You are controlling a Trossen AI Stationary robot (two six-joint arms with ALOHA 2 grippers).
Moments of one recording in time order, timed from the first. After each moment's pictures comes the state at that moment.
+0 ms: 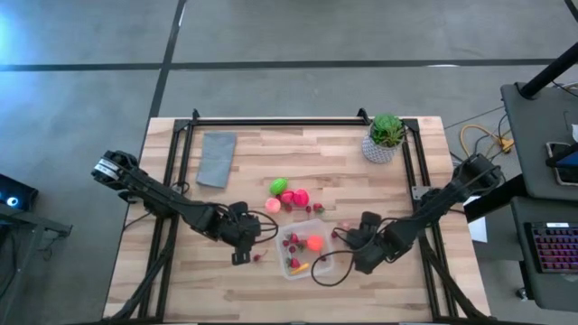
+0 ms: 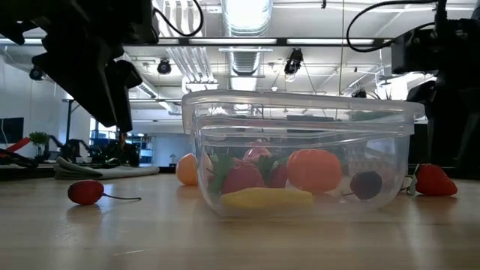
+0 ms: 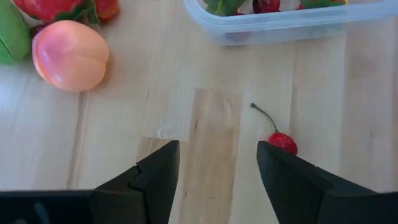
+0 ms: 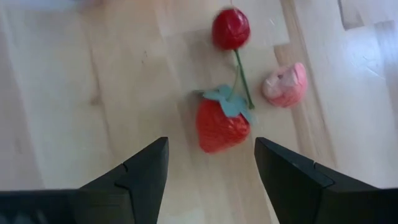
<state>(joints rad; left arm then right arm) -0.43 1.47 0.94 -0.58 -0.22 -0.51 0.63 1.58 0.84 -0.64 0.32 0.81</state>
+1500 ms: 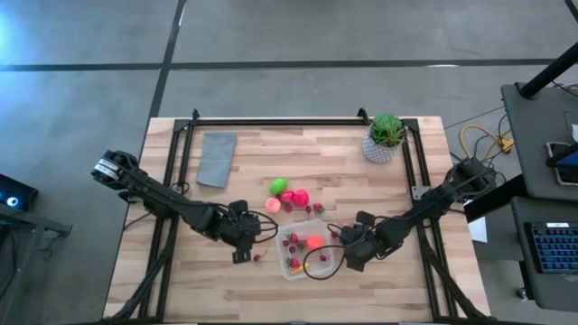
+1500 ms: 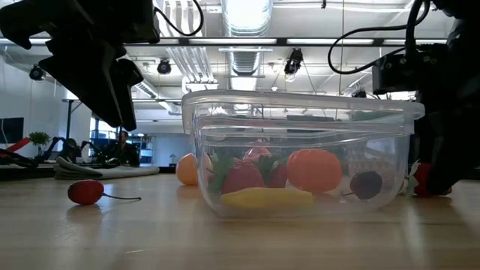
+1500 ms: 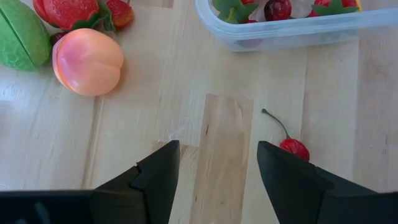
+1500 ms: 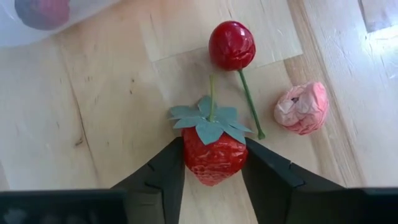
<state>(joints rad) -0.43 1.47 0.94 -0.58 -0.27 -0.51 0.56 1.65 0.83 -0.53 0.29 0.82</state>
